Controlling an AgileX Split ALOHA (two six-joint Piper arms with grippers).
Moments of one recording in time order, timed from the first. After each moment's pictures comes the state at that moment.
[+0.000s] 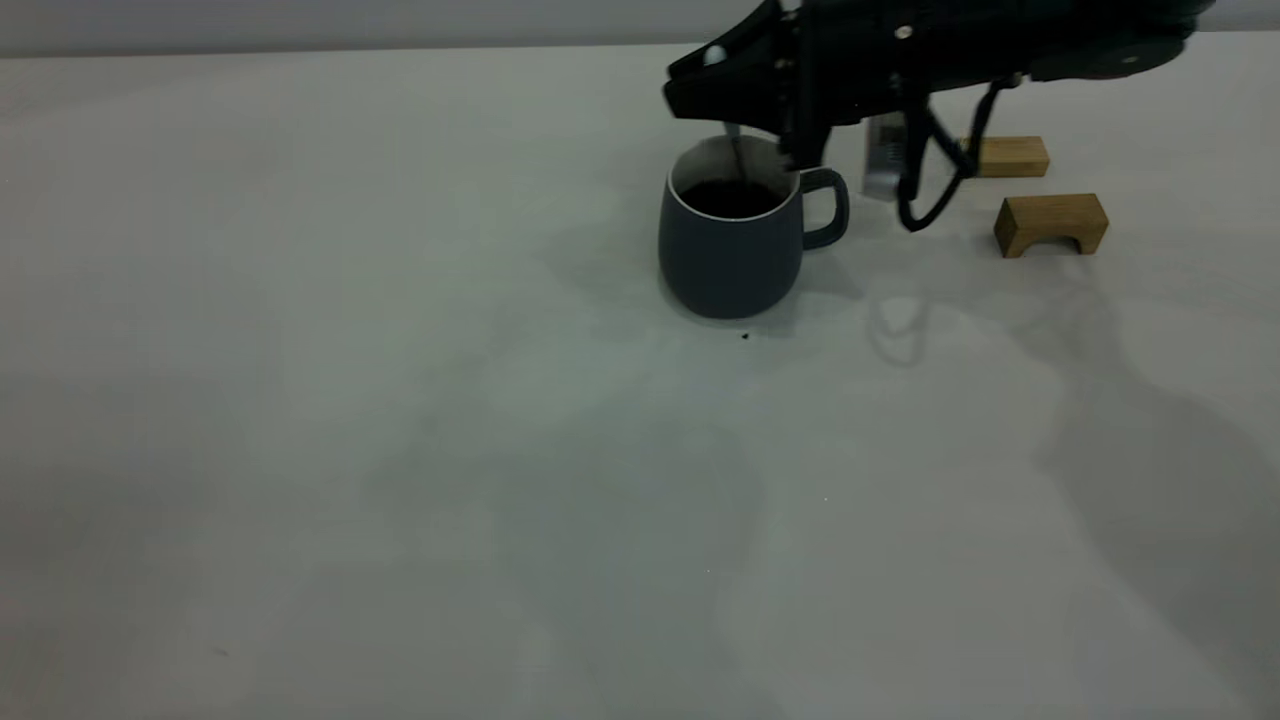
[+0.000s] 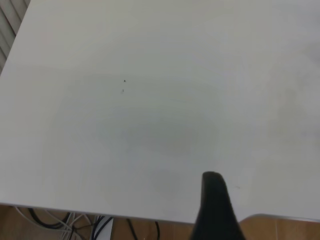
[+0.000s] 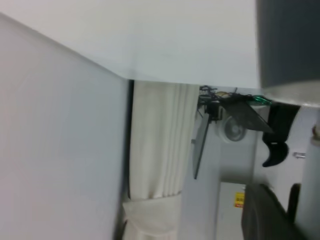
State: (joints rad) left arm 0.06 -0.02 -0.49 0.01 1.13 -0.08; right arm 0.16 2.58 -1.58 1.72 1.01 0.43
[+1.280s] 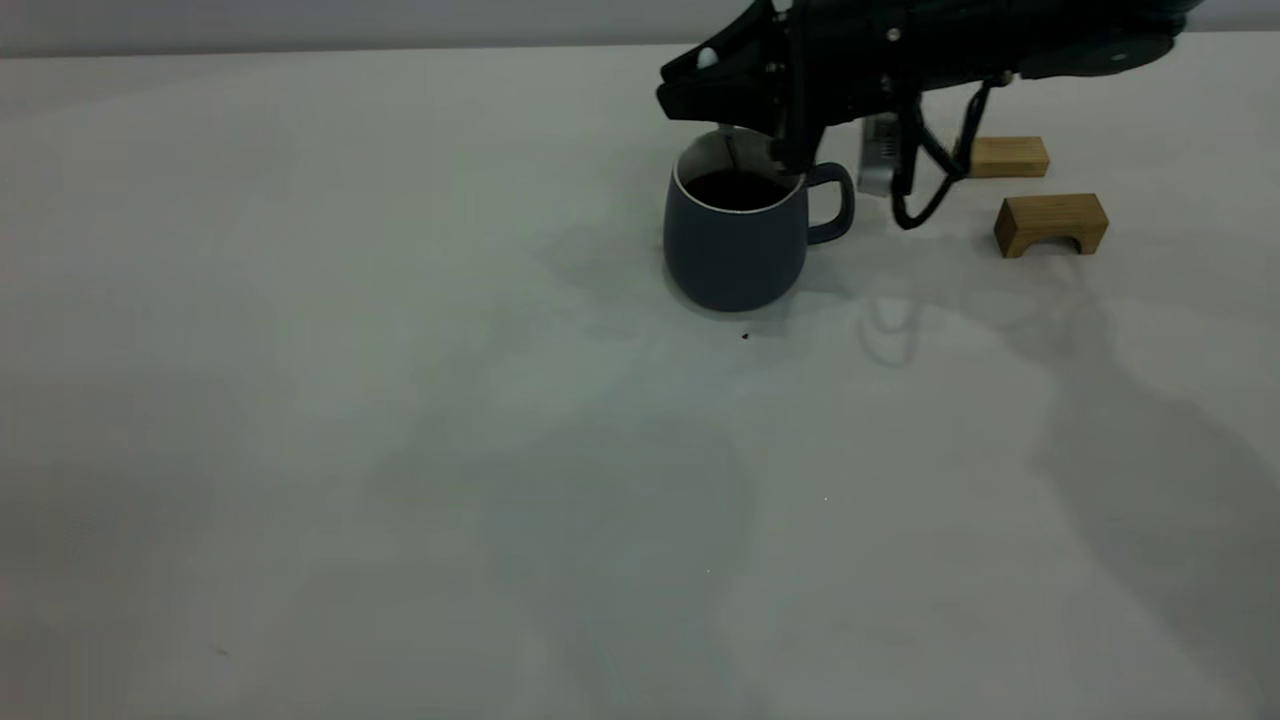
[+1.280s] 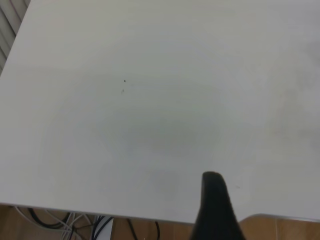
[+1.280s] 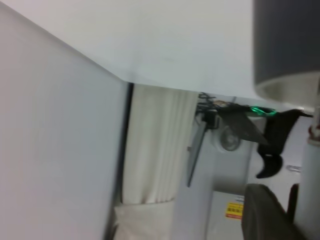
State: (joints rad) left arm 0.06 -0.02 -0.49 0.01 1.13 -0.08; right arm 0.17 2.58 -1.58 1.71 0.98 0.39
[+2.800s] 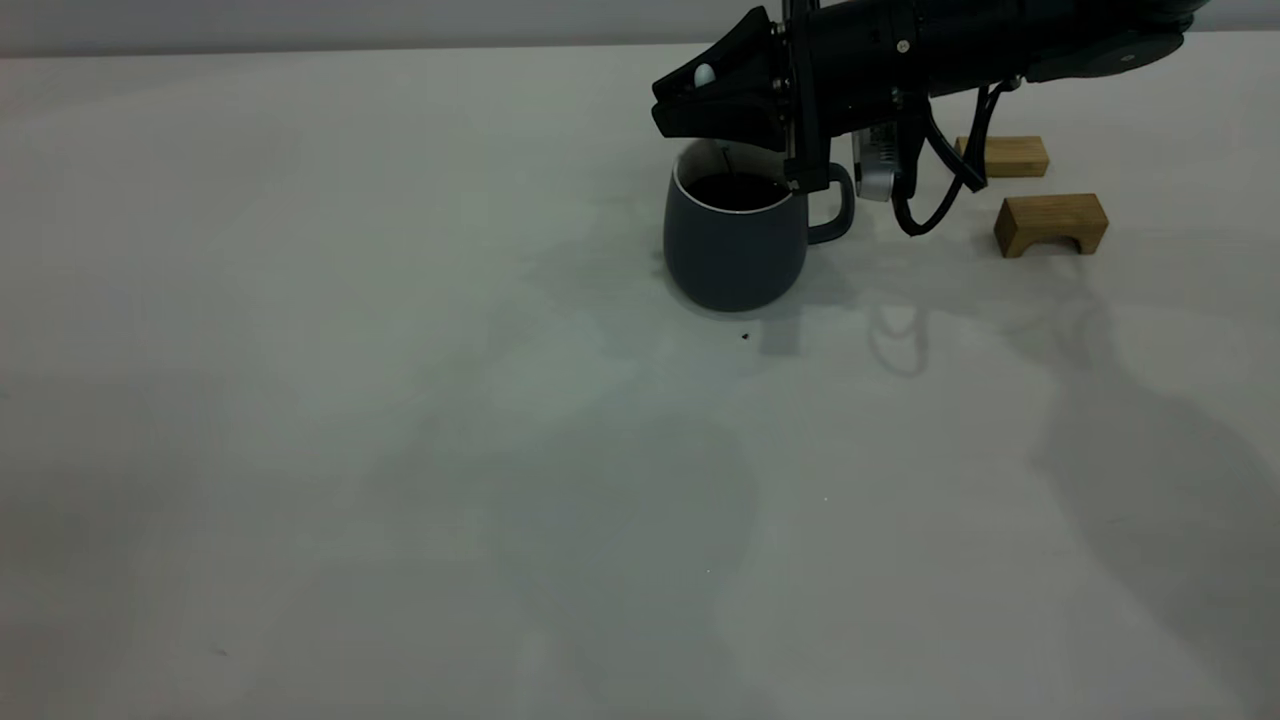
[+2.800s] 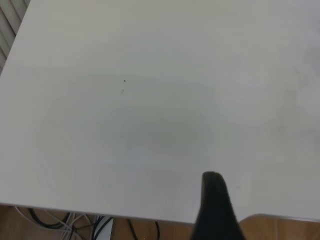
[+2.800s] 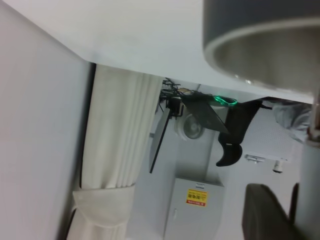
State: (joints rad) left arm 0.06 -0.02 -0.49 0.01 1.13 -0.08; right arm 0.18 2.58 -1.58 1.66 1.05 0.36
